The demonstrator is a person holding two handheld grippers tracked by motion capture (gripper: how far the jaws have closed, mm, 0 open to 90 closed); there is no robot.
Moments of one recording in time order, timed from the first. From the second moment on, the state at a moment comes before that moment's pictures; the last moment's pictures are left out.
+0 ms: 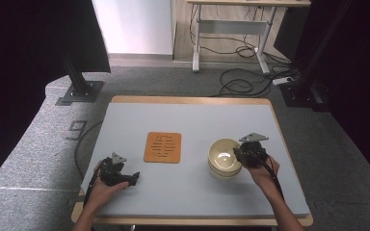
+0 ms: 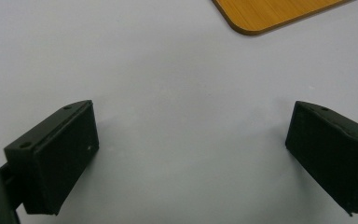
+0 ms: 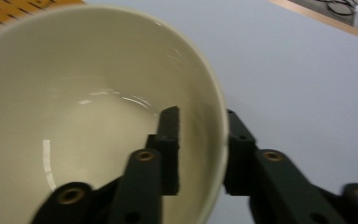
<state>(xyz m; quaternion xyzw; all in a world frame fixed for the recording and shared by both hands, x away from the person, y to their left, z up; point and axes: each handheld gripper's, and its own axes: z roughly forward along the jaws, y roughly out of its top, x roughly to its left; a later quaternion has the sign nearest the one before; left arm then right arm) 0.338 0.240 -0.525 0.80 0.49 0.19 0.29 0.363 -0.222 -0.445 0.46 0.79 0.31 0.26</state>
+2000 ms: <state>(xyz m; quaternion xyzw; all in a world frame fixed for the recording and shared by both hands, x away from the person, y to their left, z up) 0.338 0.240 -0.525 0.80 0.49 0.19 0.29 0.338 -0.239 -0.395 0.43 0.72 0.44 0.32</state>
